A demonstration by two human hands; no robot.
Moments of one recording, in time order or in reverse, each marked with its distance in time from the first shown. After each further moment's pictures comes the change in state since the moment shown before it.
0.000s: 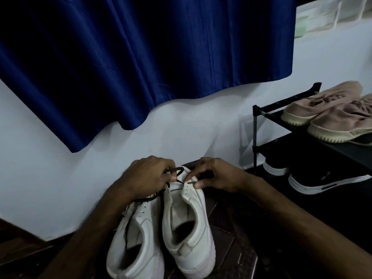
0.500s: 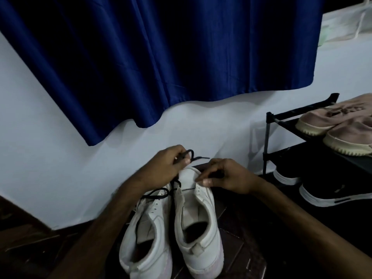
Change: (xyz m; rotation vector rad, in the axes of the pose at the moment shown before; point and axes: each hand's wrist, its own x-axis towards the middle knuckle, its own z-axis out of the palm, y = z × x) left_hand 0.007 -0.003 0.003 -0.574 0.150 0.059; right_hand -0.001 -0.006 -0.002 0.108 0.077 0.022
